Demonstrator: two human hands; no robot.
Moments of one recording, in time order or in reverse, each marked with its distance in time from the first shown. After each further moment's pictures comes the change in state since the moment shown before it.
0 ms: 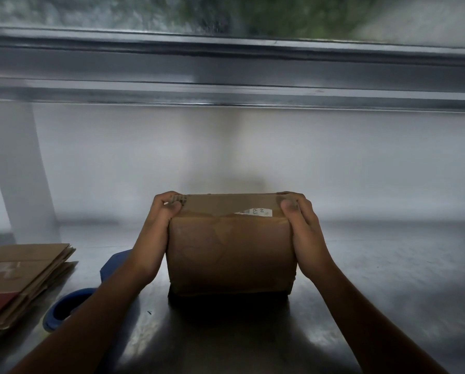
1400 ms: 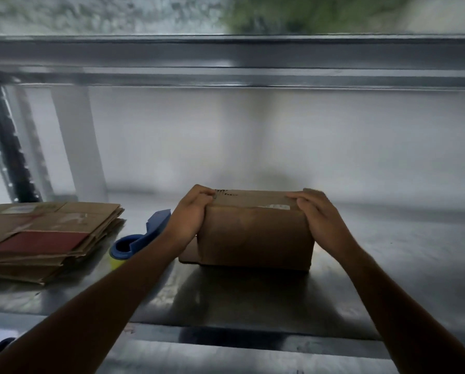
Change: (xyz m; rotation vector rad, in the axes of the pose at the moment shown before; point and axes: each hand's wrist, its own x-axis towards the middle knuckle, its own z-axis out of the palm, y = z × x) left_hand -0.040 0.007 0.006 0.379 0.133 -0.176; right_hand -0.036 -0.013 -0.027 -0.501 -0.193 -0.057
